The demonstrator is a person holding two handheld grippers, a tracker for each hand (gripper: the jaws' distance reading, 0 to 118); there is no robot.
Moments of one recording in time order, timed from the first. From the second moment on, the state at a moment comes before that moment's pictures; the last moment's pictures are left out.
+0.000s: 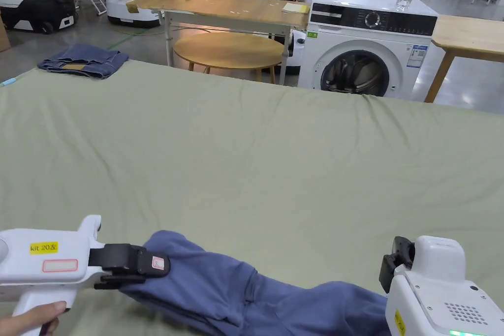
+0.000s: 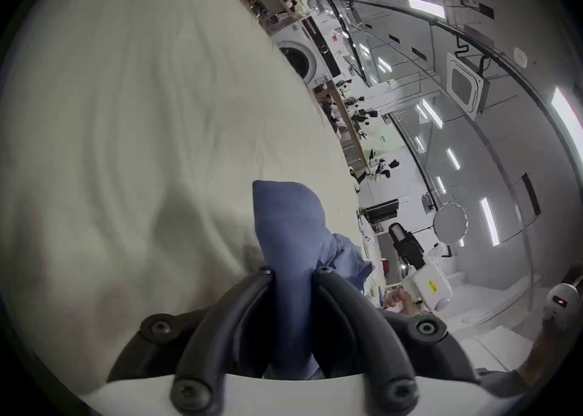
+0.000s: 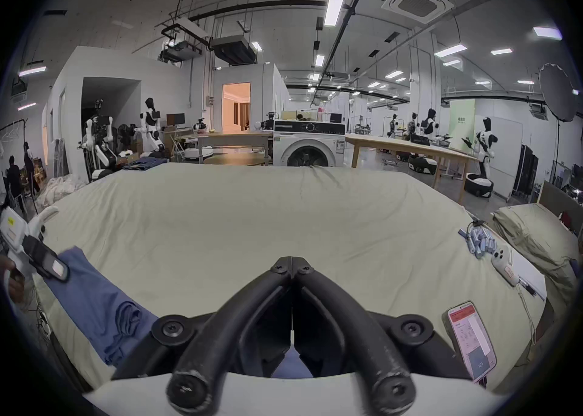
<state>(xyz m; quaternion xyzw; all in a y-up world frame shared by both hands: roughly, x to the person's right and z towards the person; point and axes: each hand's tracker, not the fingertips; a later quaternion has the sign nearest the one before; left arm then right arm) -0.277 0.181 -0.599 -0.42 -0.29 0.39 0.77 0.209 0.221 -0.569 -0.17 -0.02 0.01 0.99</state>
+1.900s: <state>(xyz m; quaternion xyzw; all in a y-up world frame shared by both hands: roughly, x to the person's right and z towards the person) -0.020 0.190 -0.657 -0.57 -0.37 0.24 0.70 0.217 0.227 -0.549 -0.17 -0.03 -0.01 0.99</state>
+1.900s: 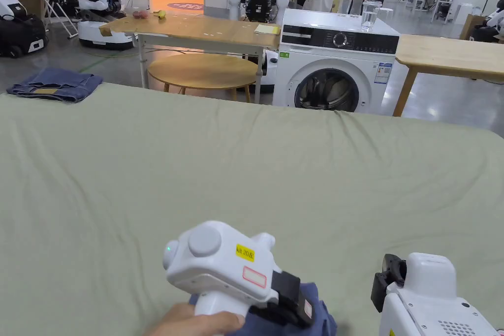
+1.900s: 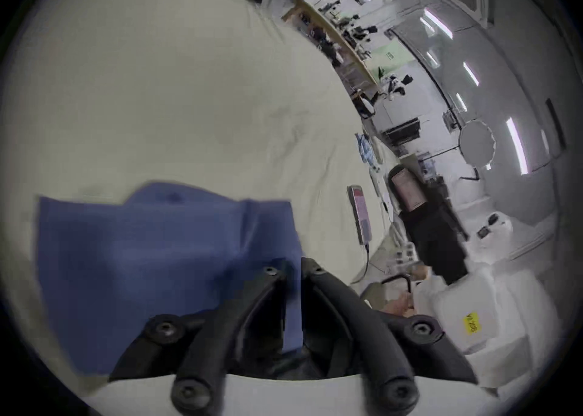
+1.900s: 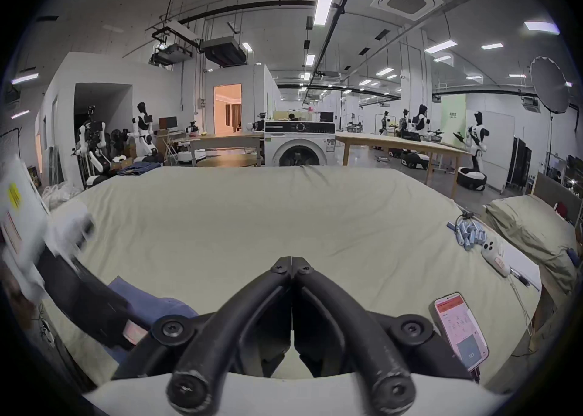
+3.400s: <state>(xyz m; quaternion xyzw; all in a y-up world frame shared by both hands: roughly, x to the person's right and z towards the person) -0.169 0.238 -0.561 -0.09 0.00 0.02 1.00 0.152 0.229 -0.535 -0.18 0.04 0.01 0.98</state>
